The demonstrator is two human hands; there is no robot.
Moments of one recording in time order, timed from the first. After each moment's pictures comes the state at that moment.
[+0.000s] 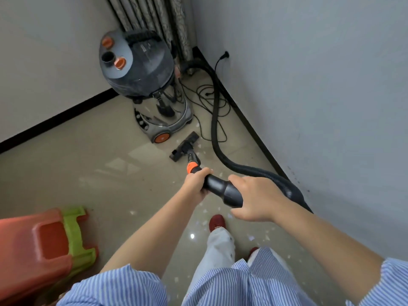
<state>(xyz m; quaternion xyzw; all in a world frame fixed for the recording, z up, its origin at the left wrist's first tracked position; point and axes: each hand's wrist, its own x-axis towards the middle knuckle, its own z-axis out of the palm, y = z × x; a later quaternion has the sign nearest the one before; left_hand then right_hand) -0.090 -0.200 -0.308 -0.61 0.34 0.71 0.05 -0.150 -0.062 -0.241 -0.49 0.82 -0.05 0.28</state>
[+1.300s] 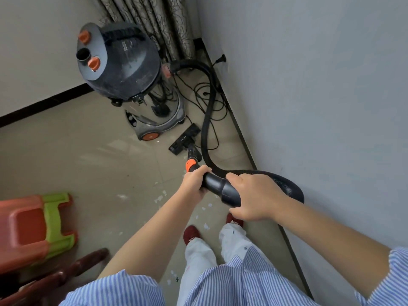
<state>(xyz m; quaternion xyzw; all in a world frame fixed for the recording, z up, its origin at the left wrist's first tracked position) -0.274 -0.168 -0.330 -0.66 0.27 0.70 0.02 -0.362 -0.044 -0.261 -0.58 0.76 -0.02 0.31</state>
